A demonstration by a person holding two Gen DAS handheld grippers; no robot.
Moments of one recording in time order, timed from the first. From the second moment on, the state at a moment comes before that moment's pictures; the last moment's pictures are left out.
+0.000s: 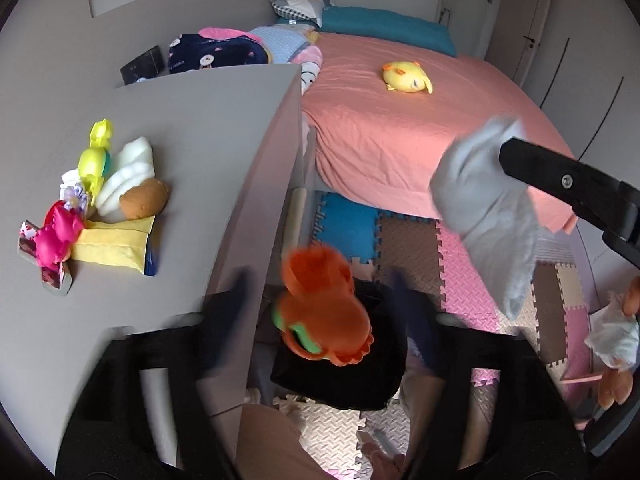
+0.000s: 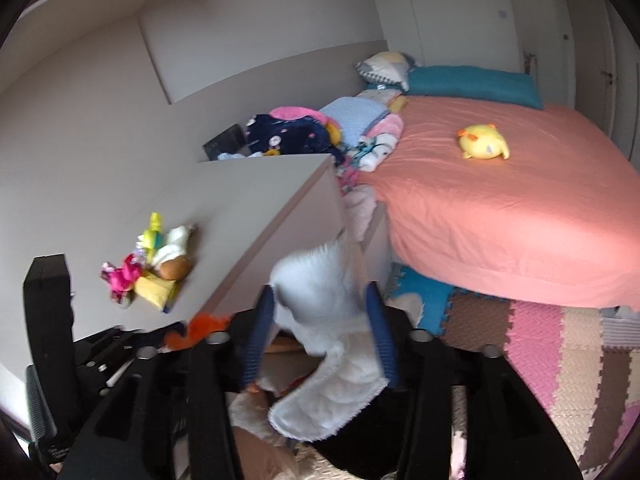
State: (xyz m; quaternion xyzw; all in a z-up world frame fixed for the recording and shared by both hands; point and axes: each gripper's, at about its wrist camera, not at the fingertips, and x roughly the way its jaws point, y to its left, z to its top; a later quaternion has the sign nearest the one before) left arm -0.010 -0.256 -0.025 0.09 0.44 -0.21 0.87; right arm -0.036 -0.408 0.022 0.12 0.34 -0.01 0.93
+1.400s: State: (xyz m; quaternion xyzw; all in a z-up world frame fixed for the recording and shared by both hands) left arm 0.022 -0.129 -0.025 0.02 0.45 -0.09 0.89; right arm 0.021 -0.331 0.015 0.10 0.34 0.06 0.93
